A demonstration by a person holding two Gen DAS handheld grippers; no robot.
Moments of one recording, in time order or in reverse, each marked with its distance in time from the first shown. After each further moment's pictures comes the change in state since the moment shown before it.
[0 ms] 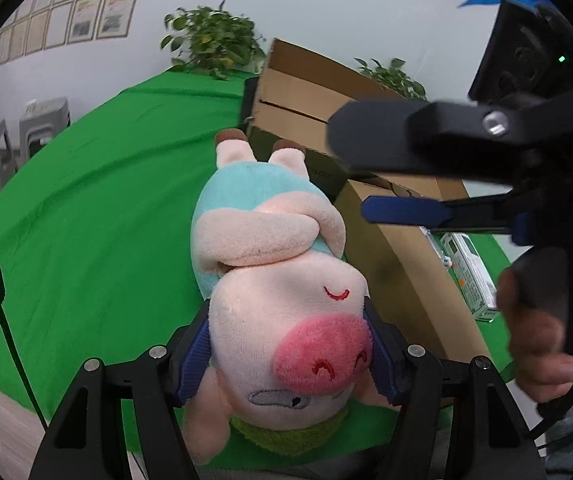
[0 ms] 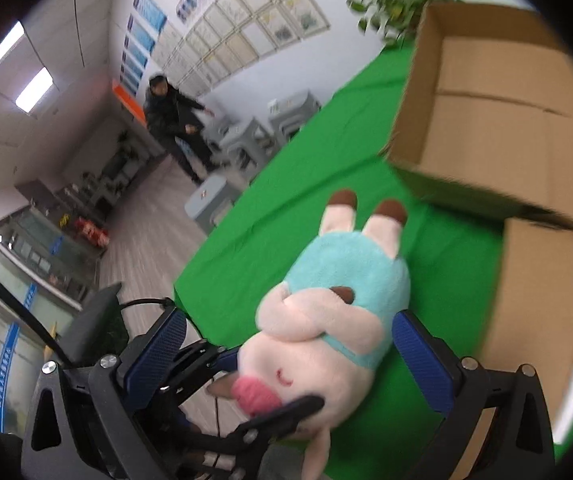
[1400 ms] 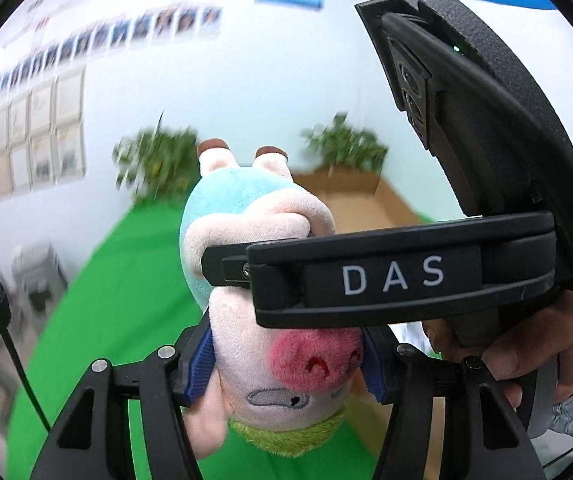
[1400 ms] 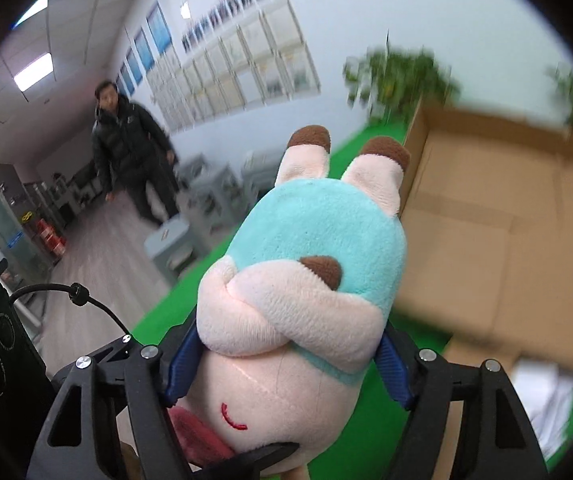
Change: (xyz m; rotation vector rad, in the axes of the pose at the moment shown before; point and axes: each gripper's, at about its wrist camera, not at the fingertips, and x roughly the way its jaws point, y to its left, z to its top) left arm -0.037 -0.078 0.106 0.395 -0.326 0.026; right arm -0.021 0.015 0.072 -0.167 -0.266 -0.212
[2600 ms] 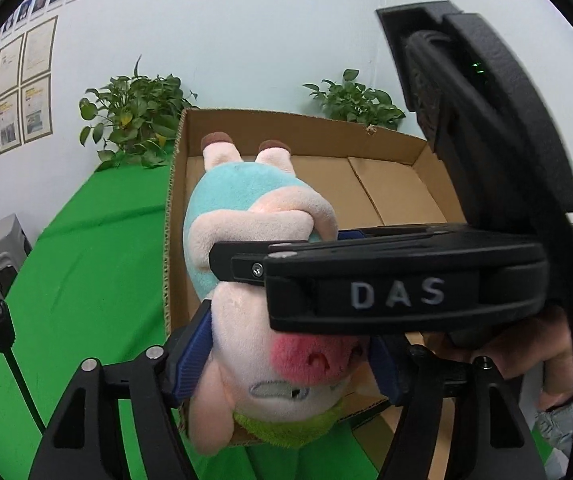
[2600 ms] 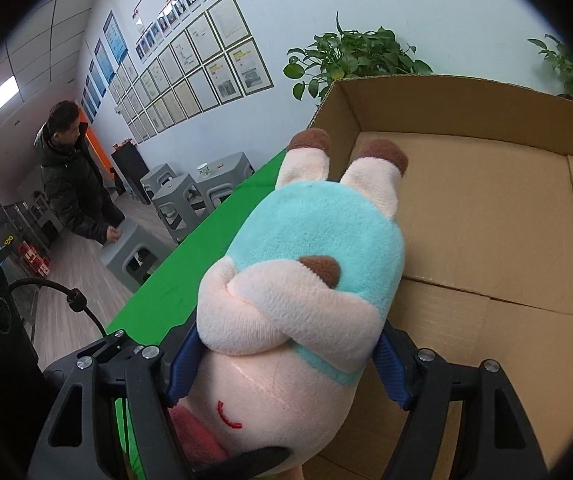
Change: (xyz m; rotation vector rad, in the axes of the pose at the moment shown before) left arm 0.182 0.030 -0.039 -0.060 0.204 -0.067; right arm 0.106 -0.139 0.050 0.094 0.062 -0.027
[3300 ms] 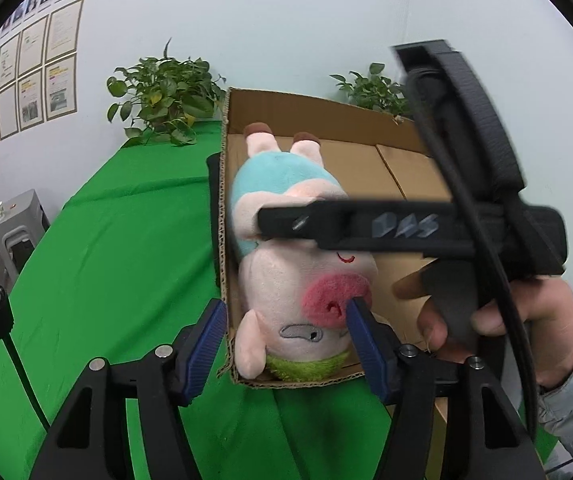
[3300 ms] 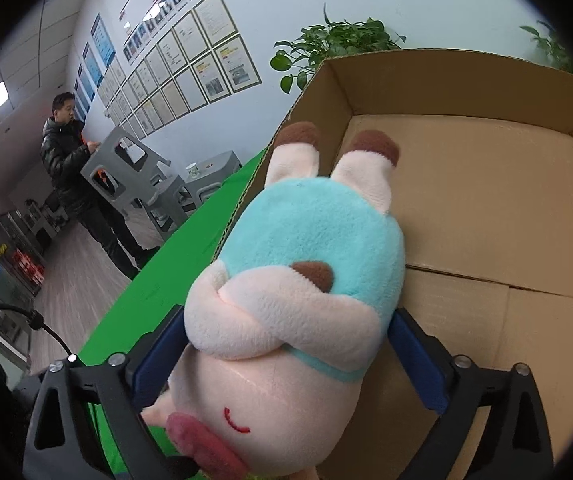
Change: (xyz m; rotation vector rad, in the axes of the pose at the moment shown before) left arm -0.048 0.034 -0.016 -0.068 0.034 0.054; right arm 0.009 -0.017 -0.020 0.052 -0.004 -0.023
